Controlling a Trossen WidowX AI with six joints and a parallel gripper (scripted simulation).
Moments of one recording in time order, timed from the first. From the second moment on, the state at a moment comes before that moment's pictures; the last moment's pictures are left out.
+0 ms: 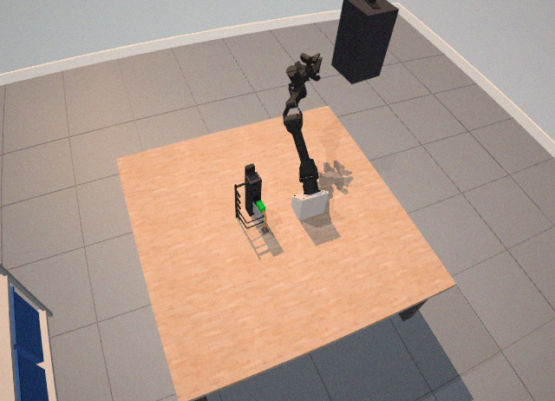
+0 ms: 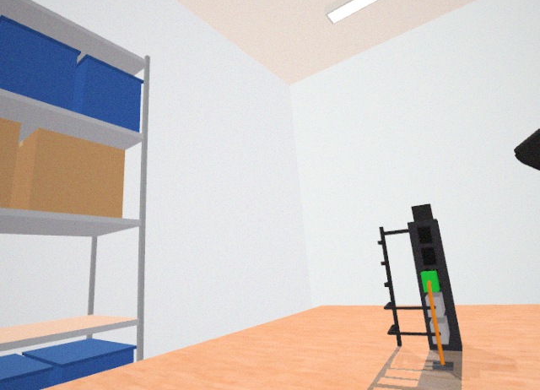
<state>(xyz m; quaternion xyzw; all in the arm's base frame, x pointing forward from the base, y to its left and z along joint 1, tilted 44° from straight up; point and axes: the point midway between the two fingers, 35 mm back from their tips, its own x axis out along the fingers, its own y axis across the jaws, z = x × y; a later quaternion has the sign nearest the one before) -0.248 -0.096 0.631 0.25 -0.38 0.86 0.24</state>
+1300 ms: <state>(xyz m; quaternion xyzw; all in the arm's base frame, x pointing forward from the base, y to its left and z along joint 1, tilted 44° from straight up) 0.075 -0.421 0.457 0.30 -0.30 0.71 -0.56</state>
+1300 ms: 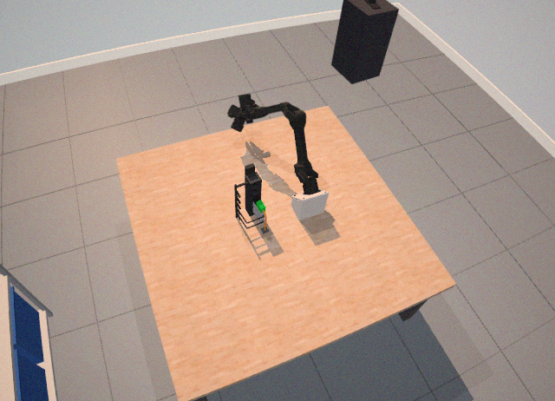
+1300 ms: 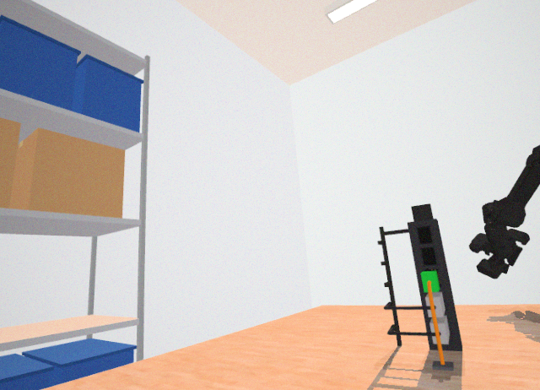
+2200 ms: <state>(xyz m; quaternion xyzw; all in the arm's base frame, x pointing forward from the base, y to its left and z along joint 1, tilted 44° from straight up) 0.382 -0.250 0.300 0.23 -0.34 0.33 -0.85</state>
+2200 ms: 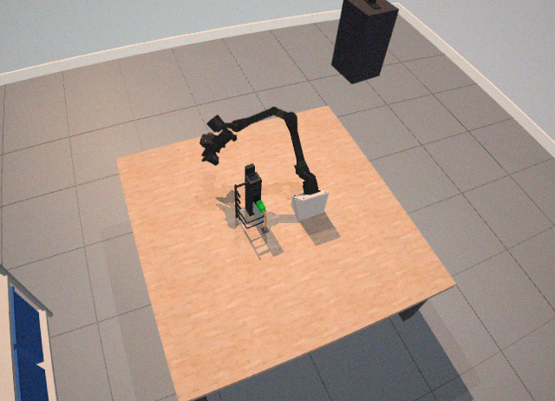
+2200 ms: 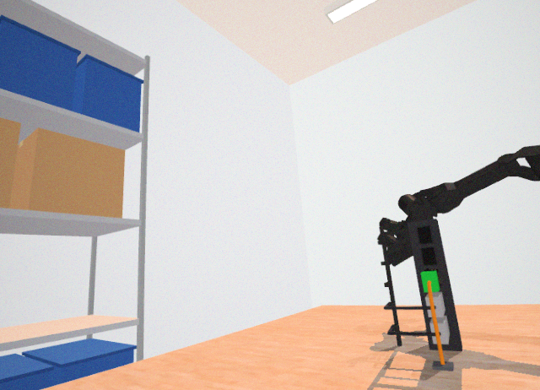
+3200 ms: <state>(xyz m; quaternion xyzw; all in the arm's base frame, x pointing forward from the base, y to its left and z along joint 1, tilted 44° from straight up) 0.377 0.063 0.091 0.44 -0.58 -0.12 -0.67</state>
